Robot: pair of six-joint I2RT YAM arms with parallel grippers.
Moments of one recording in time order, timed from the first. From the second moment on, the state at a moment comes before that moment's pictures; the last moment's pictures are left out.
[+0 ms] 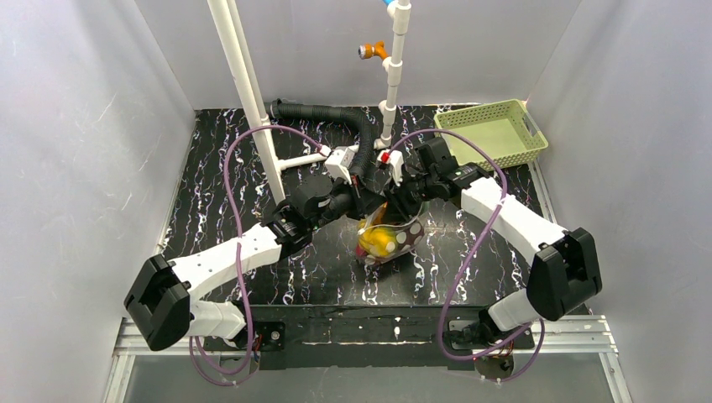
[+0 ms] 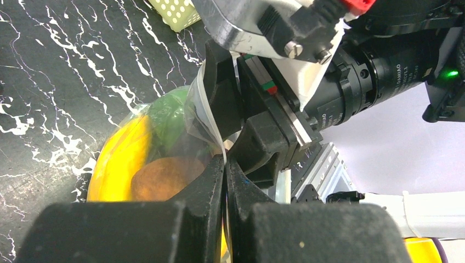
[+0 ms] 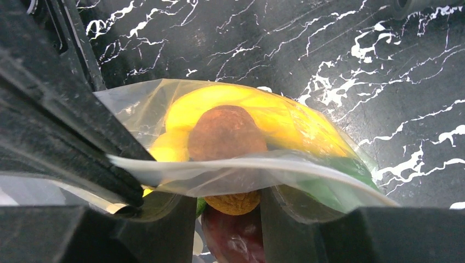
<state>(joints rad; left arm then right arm) -0.84 1.28 0.86 0.20 0.07 -0.65 0.55 1.48 1.17 -0.60 -0.65 -0.30</state>
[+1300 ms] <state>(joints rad) -0.84 1.25 0.86 0.20 0.04 -0.64 0.22 1.23 1.18 -0.83 -1.20 -0.55</state>
